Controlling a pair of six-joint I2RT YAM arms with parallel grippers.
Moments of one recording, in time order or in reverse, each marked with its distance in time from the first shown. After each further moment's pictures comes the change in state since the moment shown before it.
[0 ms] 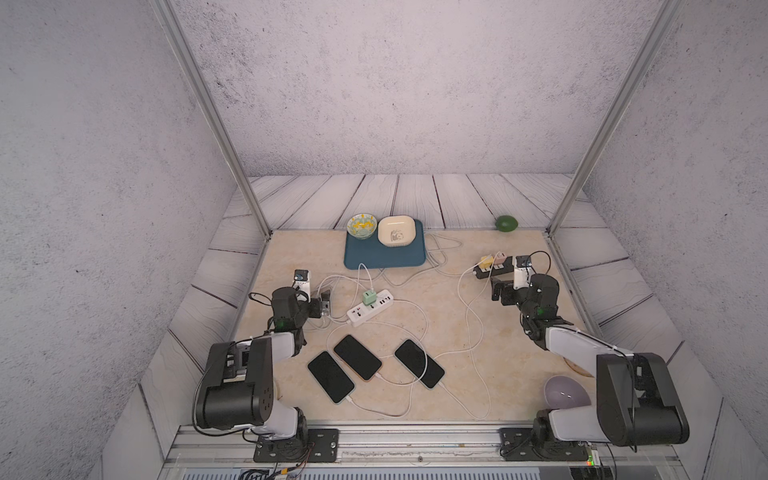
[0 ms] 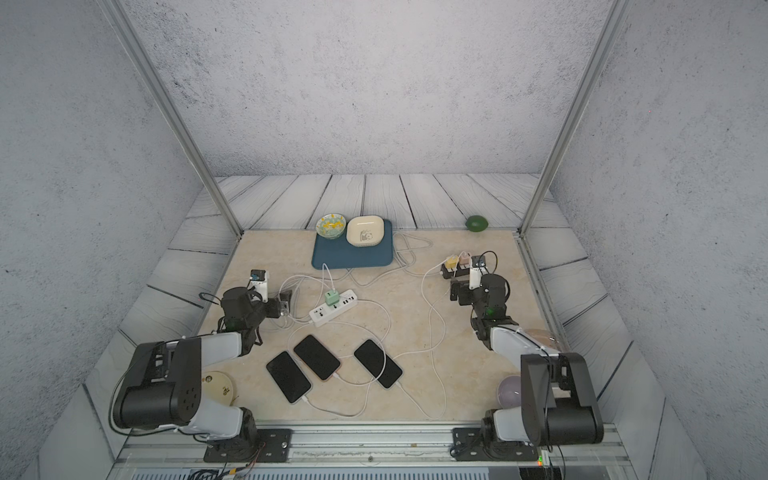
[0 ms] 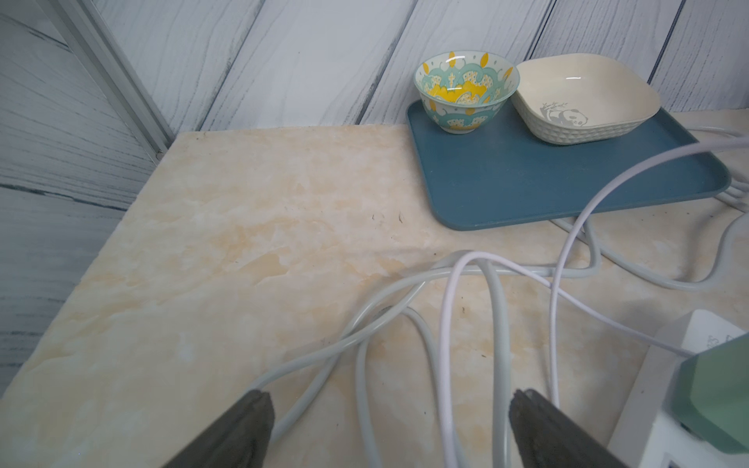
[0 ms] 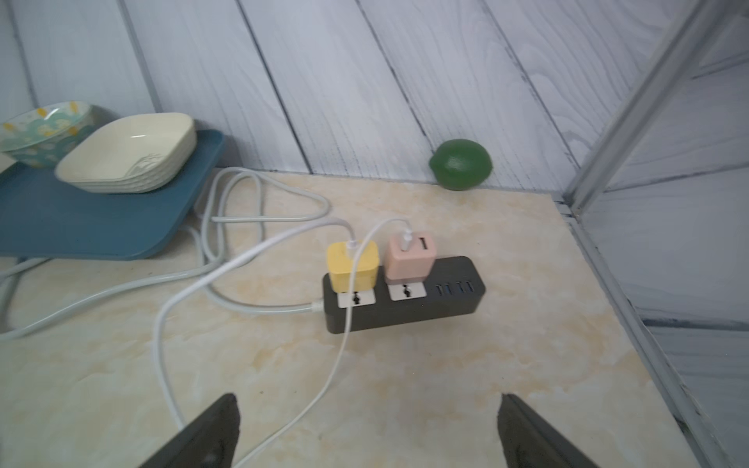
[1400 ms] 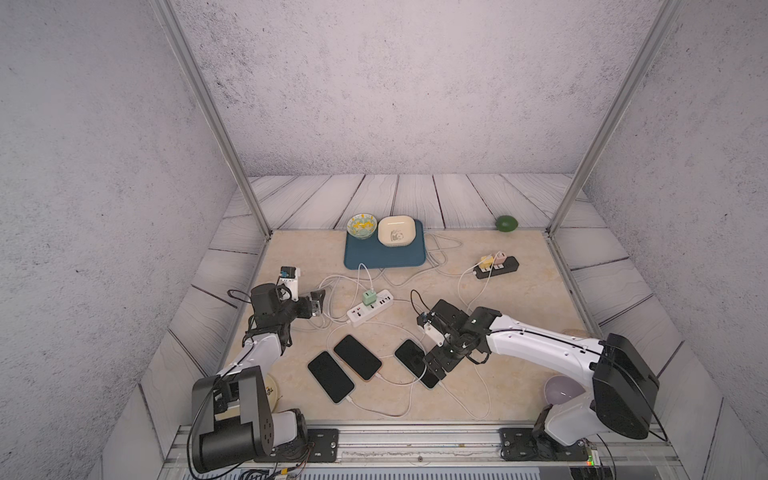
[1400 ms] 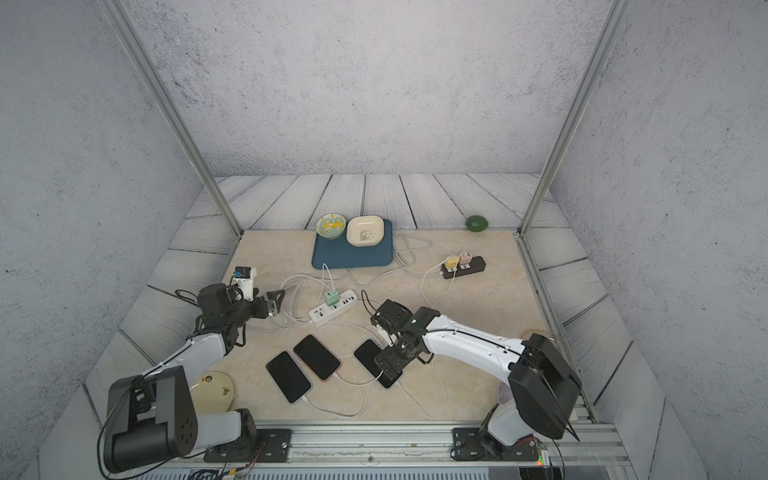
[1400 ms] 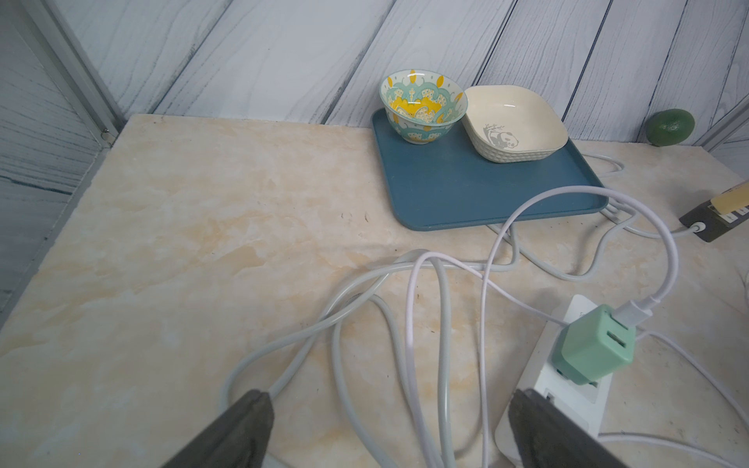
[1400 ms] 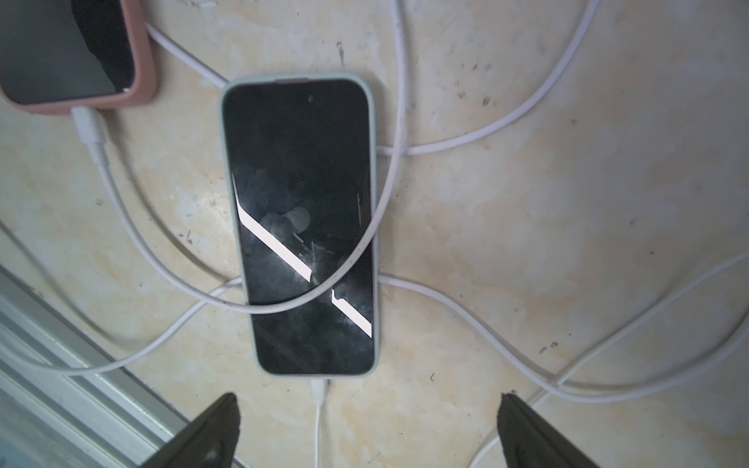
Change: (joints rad) left arm 0.137 -0.167 0.047 -0.291 0.266 -0.013; right arm 0.827 0.157 0.414 -1.189 0.062 0.201
